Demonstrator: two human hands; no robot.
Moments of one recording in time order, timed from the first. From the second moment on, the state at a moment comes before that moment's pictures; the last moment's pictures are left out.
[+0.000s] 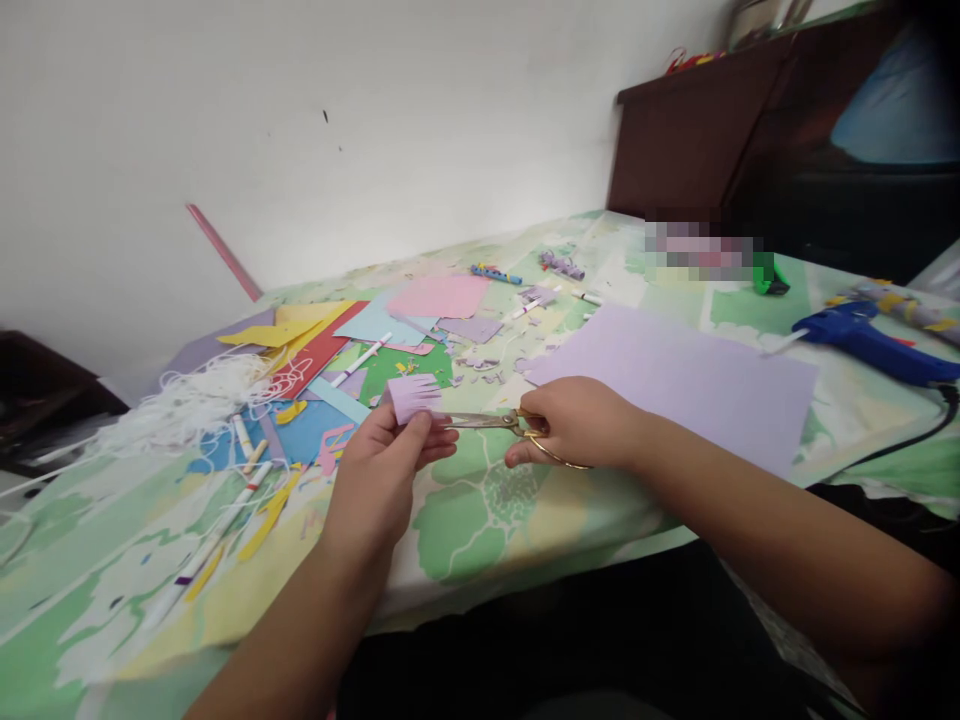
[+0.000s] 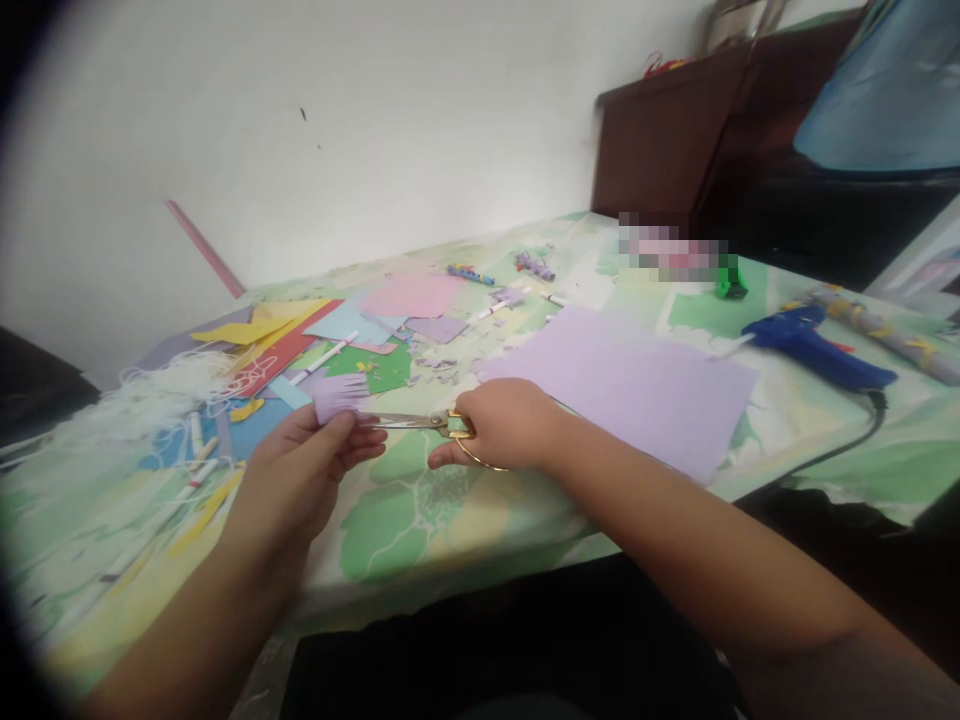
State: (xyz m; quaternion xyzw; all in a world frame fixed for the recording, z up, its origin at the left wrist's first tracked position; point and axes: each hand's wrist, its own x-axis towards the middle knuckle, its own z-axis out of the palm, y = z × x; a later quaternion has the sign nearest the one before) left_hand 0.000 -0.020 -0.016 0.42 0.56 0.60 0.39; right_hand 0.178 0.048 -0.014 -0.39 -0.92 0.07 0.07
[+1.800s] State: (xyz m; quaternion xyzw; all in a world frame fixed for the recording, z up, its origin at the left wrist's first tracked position) left_hand 0.015 -0.031 -0.020 0.84 0.48 0.23 0.04; right_hand 0.203 0.122 0.012 -0.42 -0.65 0.33 0.54
